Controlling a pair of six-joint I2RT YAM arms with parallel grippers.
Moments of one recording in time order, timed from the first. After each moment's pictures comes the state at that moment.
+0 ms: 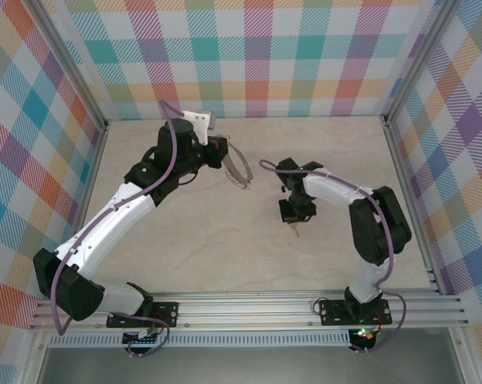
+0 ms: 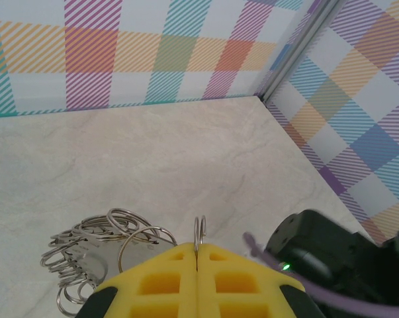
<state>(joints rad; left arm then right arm) -0.55 1.35 1.36 -0.37 0.09 -0.35 0.51 1.77 1.24 -1.00 -0.03 0.35</state>
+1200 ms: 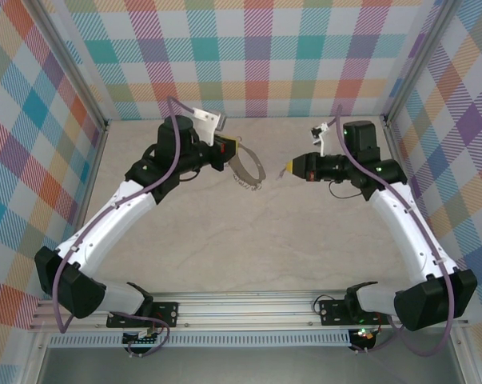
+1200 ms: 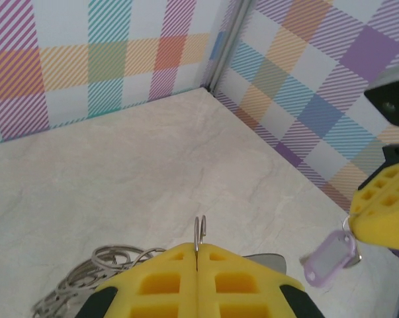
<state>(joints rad) -0.55 1.39 1.41 -0.34 0.29 -0.20 0.26 1.25 1.32 -0.73 -0.74 0.35</state>
